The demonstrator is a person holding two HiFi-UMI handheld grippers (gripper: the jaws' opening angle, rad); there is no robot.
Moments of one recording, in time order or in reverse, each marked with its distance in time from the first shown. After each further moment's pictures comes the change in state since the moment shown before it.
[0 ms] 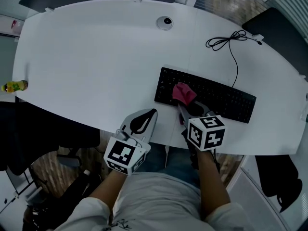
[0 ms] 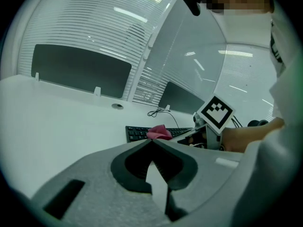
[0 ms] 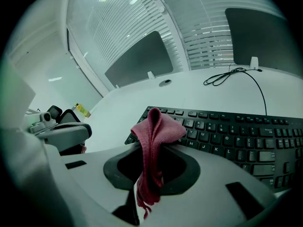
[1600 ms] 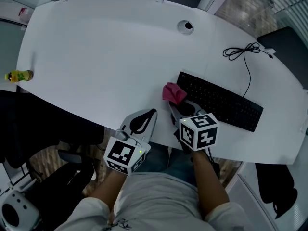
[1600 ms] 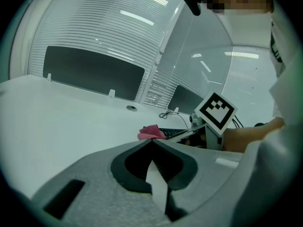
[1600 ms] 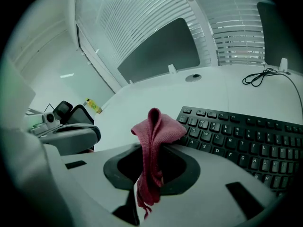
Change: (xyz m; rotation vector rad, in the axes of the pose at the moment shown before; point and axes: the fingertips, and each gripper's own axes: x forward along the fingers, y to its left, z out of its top) left arm -0.032 0.048 -0.001 -0.037 -0.022 0.071; right arm 0.050 0.078 0.014 -0.075 0.040 0.124
